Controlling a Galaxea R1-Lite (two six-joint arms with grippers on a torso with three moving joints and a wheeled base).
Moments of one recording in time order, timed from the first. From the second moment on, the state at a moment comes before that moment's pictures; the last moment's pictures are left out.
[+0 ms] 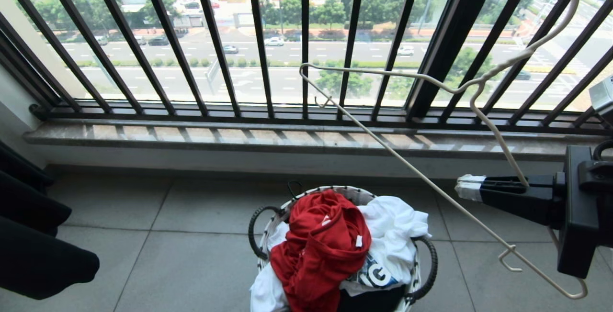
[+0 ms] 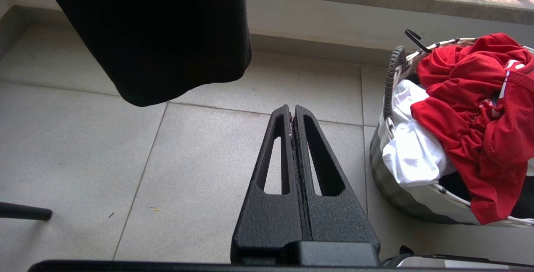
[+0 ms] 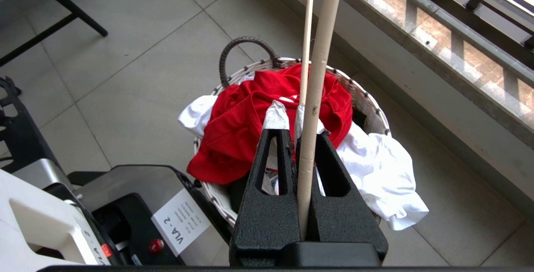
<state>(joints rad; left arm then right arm) -0.01 0.00 0.00 0.00 0.05 -0.09 0.56 1.13 -0.86 -0.01 0.23 -0.19</state>
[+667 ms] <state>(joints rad) -0.01 0.00 0.00 0.00 0.05 -0.09 0.53 1.17 -0.86 -0.01 0.23 -0.19</state>
